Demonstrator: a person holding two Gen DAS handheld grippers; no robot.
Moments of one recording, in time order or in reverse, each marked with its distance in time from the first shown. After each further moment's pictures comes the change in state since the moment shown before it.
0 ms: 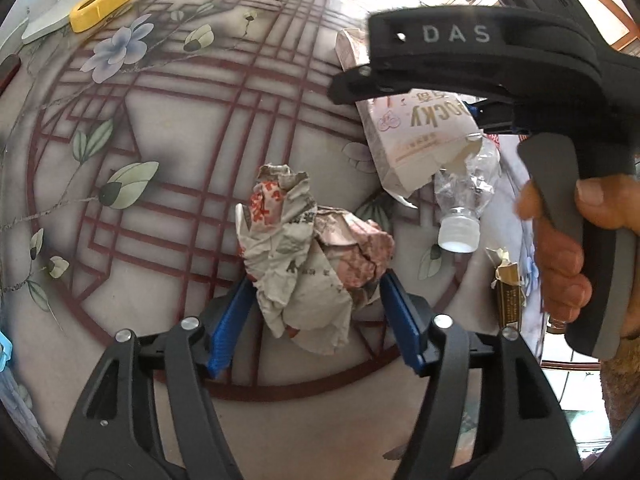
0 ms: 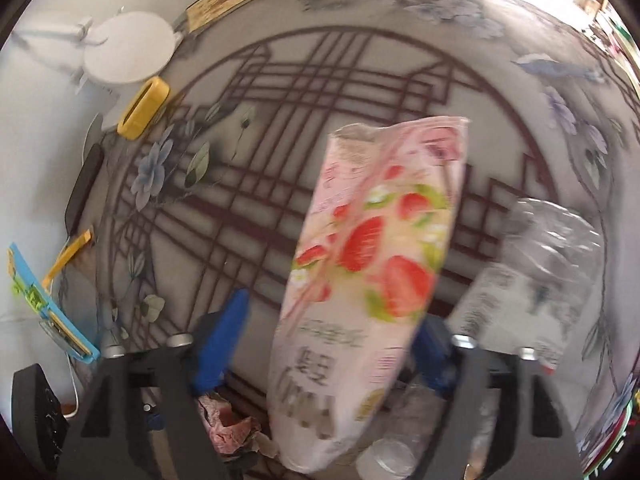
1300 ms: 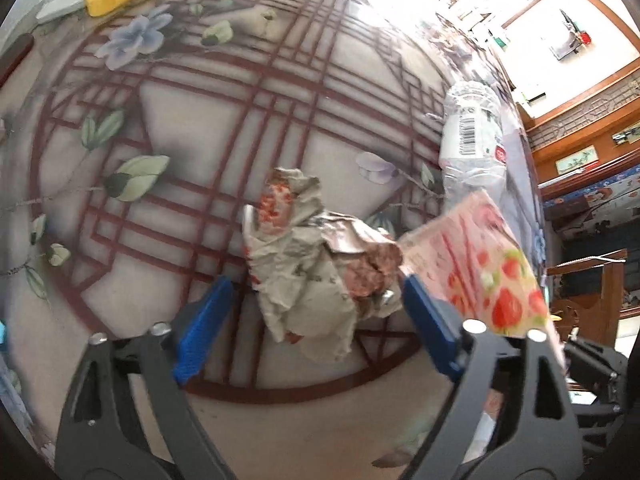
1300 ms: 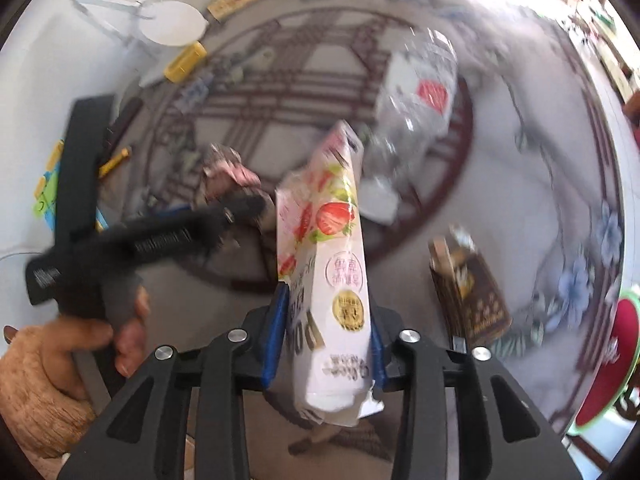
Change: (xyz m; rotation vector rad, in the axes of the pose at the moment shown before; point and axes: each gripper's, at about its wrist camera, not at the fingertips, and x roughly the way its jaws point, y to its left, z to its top) left arm -0.004 0.020 0.000 -0.065 -0.018 0.014; right arm -0.078 -0.010 -0.169 0.063 -0.018 -0.024
